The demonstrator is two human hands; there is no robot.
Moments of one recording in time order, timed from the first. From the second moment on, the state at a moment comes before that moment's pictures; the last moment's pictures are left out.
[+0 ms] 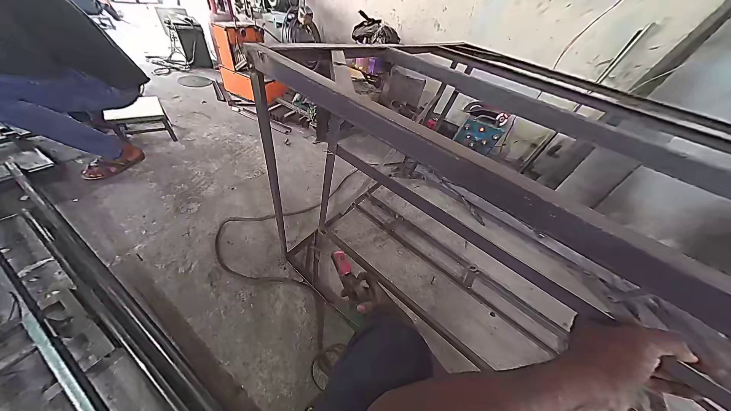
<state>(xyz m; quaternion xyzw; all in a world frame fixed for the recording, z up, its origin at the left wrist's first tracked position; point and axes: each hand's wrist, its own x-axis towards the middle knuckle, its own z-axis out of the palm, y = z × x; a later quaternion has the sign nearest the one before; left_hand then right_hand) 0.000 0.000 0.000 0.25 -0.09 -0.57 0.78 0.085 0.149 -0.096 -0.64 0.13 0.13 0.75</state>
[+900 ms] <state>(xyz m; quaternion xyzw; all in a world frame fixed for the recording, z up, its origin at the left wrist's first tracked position) 0.007 0.002 -0.002 0.23 -0.10 -0.58 0.77 0.198 0.131 -0.112 -0.92 -0.05 -0.35 0.16</state>
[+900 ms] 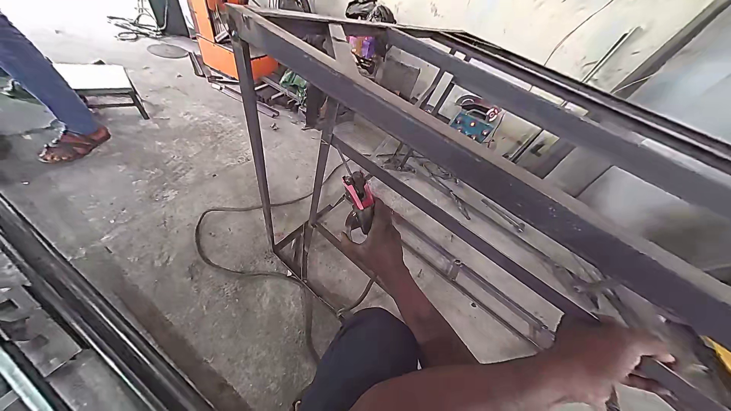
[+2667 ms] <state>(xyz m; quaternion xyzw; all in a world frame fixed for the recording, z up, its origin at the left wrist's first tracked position) 0.011 -0.002 -0.001 0.29 -0.08 -0.62 0.72 0.215 0.145 -0.092 -0.96 0.03 -0.21 0.21</state>
